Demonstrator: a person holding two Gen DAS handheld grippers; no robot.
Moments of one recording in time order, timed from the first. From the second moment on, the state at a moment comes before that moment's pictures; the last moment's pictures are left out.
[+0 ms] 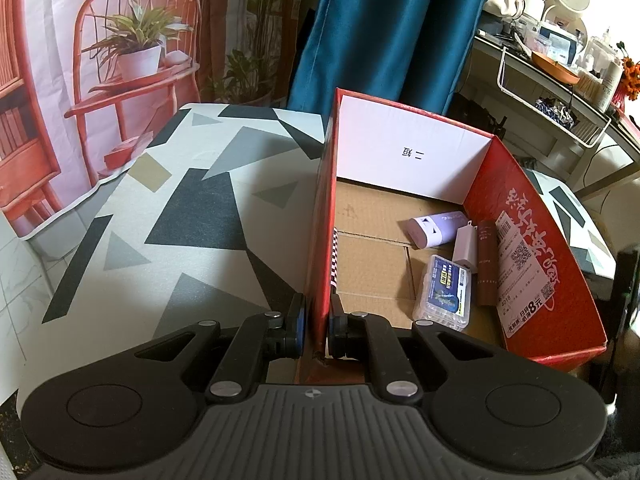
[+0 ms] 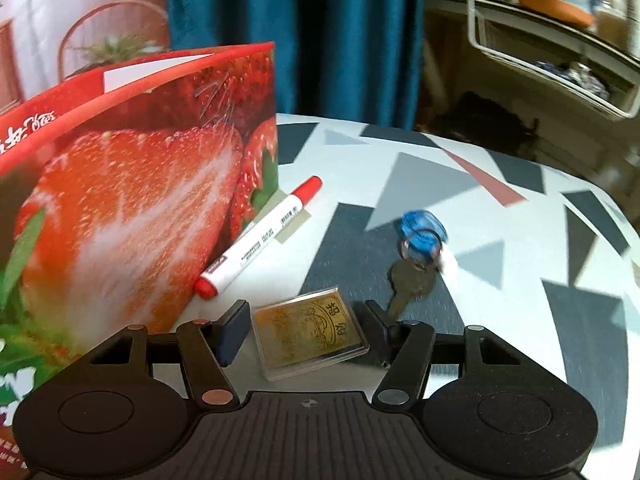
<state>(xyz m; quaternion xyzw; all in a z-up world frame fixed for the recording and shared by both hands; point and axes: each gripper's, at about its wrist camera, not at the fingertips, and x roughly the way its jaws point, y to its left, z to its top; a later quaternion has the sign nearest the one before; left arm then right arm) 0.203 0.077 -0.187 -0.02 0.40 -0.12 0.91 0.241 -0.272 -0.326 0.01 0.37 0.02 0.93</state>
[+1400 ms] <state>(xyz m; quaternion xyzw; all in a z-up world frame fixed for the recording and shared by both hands) 0.201 0.075 -0.187 -0.02 0.40 -0.12 0.91 0.202 -0.274 -0.286 0.04 0.30 0.05 0.95</state>
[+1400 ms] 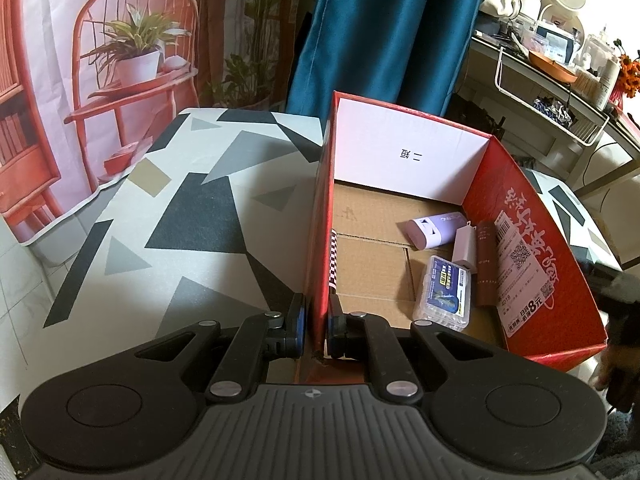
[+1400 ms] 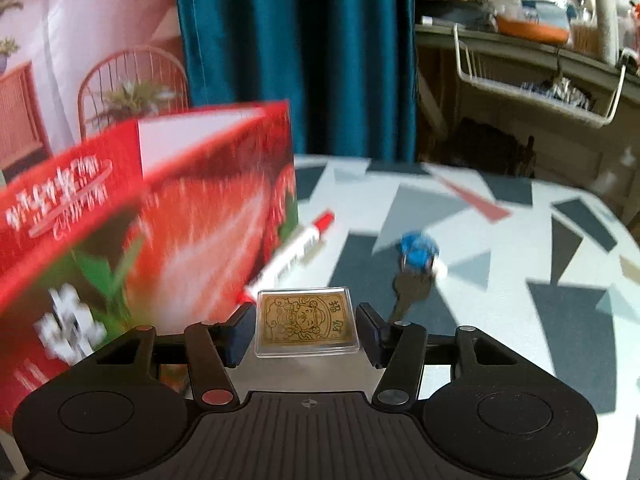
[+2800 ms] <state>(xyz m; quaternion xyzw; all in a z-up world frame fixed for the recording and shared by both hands) 0.200 0.075 -0.186 -0.02 0.39 -0.12 0.91 0.203 -0.219 -0.222 0.01 0.23 0.16 0.96</state>
